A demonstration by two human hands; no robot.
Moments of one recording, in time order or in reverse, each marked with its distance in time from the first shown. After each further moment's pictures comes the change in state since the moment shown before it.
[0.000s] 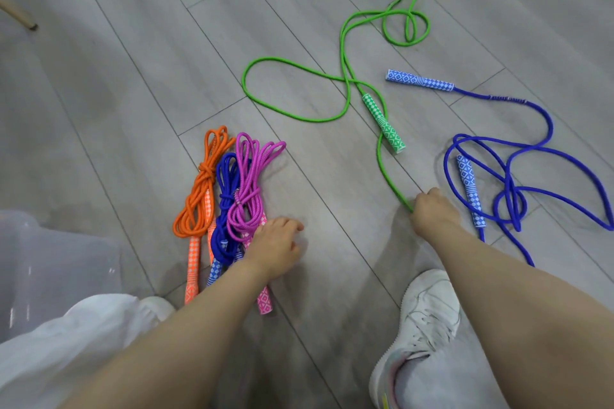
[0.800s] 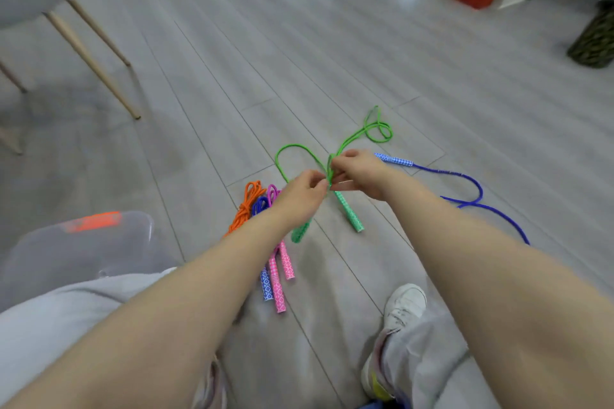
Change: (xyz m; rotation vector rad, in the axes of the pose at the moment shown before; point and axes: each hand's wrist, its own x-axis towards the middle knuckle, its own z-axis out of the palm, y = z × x) left_hand -0.141 0.119 -0.187 -0.641 0.373 0.004; right_hand -0.224 -0.104 -0.235 1.263 -0.188 -0.416
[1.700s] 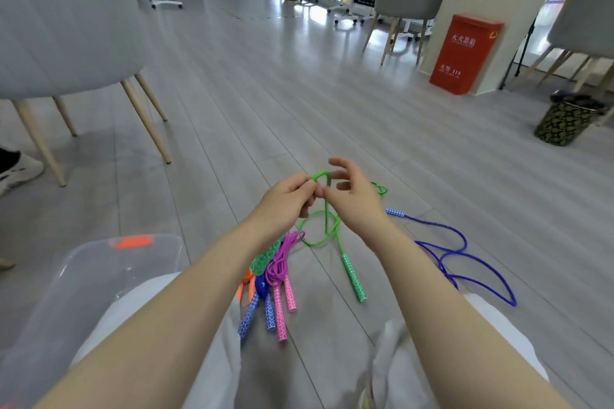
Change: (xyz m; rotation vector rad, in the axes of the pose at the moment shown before) left_hand -0.156 0.083 -0.092 -0.404 0.071 0.282; right_hand -0.166 -0.052 0.051 -0.225 0.293 -0.491
